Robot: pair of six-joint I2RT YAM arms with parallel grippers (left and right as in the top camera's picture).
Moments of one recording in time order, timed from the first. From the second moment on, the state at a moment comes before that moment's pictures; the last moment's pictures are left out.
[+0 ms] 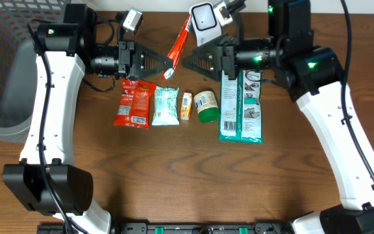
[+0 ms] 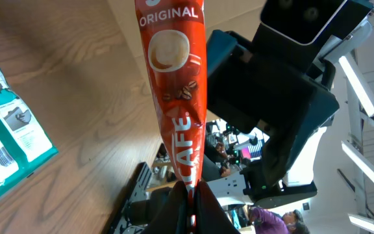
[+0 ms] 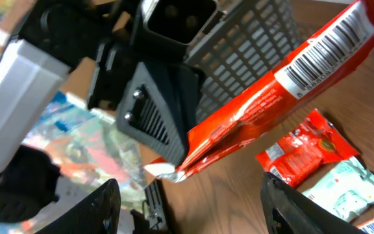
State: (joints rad) left arm -0.02 1.79 1.85 -1.47 1.49 0.22; right arm 0.37 1.63 1.75 -0.68 -0.99 0.27
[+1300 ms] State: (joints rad) left arm -0.02 1.80 1.85 -1.33 1.48 0.23; right arm 0.41 1.63 1.54 -0.35 -0.84 0.48
